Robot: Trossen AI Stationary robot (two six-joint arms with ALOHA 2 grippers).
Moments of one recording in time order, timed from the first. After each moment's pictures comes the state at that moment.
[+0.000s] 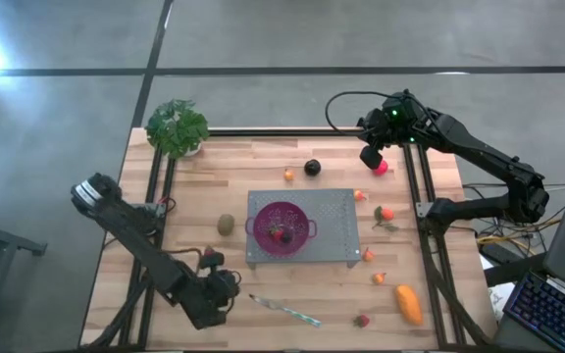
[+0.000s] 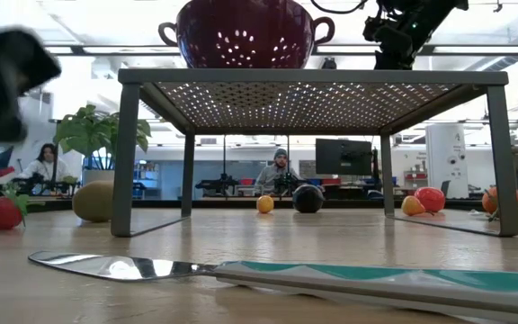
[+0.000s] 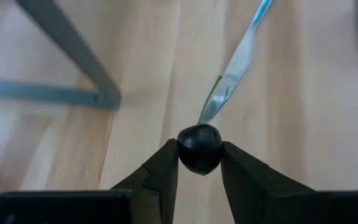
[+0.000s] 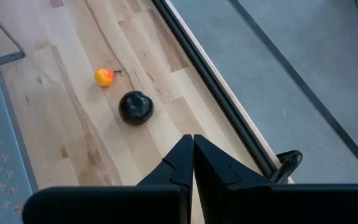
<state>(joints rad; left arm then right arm) -0.80 1.54 0.96 -0.46 -0.47 -0.84 -0.67 1.15 1.14 -0.77 -0.05 -0.19</state>
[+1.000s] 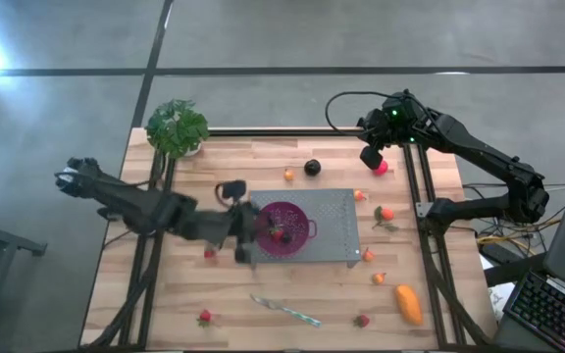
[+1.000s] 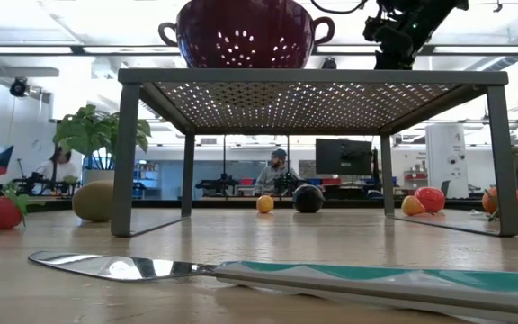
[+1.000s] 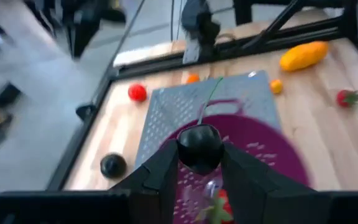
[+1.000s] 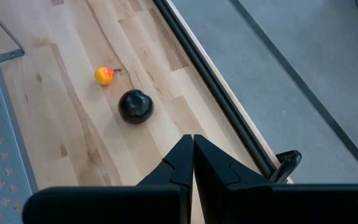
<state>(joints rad) -0.35 1.33 1.29 -0.47 -0.55 -0.01 -0.67 1.15 1.14 -0.78 -0.05 -0.20</state>
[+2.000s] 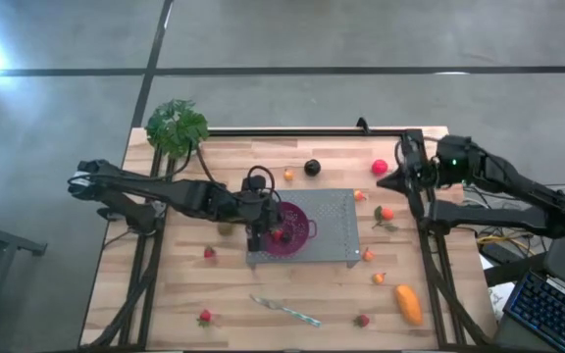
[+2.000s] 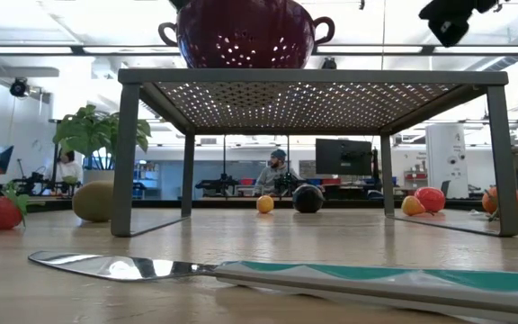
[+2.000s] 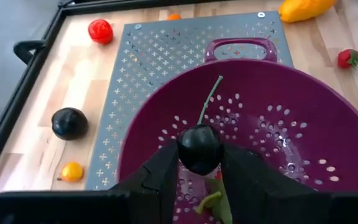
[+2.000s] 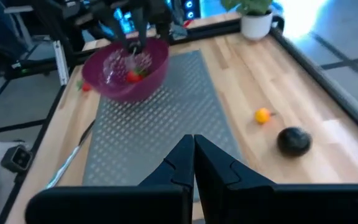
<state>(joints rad) -0.17 1.44 1.29 -0.52 -0.26 -0.07 -0.29 0.59 0.86 -0.71 -0.27 0.10</state>
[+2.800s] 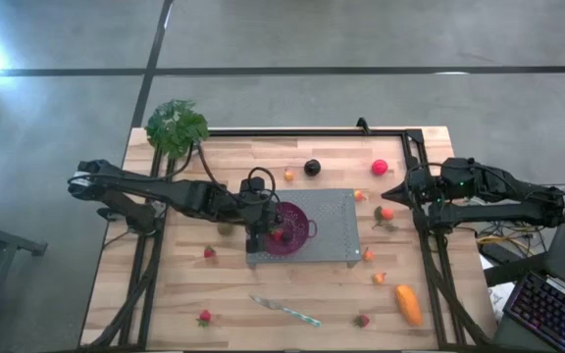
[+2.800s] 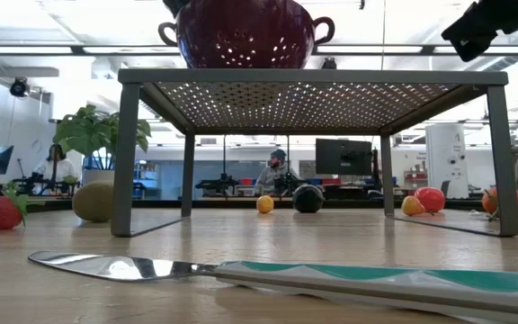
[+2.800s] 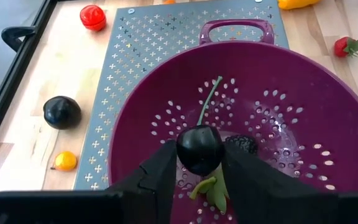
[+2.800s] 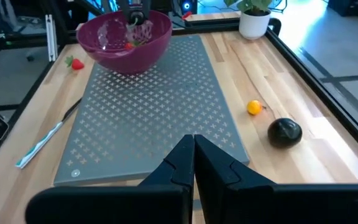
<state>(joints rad) -0.17 1.44 1.29 -0.56 -0.25 -0.08 -0.08 0.41 0.69 -0.71 -0.05 0.07</state>
